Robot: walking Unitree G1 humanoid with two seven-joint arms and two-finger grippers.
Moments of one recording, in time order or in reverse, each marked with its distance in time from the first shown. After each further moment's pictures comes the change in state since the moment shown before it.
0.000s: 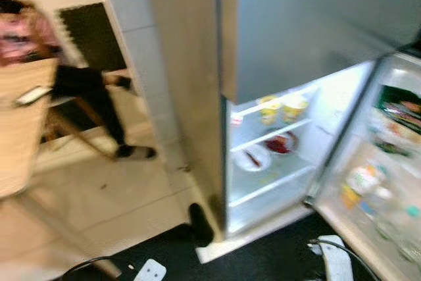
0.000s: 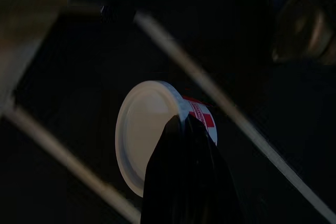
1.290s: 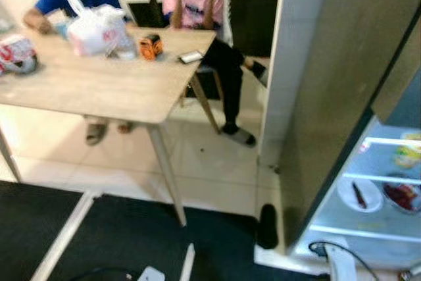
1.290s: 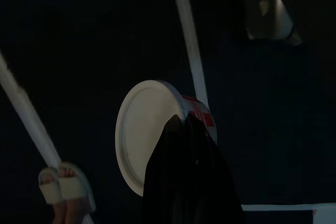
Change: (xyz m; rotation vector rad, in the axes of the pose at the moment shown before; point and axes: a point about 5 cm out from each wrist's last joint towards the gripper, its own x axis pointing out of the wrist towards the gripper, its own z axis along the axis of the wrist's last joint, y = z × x) left arm 0.001 -0.003 0.003 -0.042 0.001 -0.027; right arm 0.001 0.004 -0.005 0.018 0.003 -0.018
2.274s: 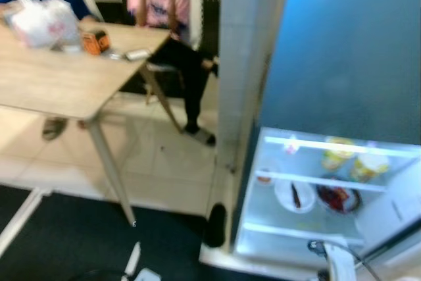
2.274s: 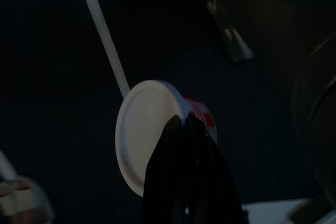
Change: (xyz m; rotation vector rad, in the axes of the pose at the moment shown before) left arm -0.001 -0.003 -0.014 -0.006 0.052 -0.021; right arm 0.000 -0.003 0.006 -0.024 -0.010 -0.003
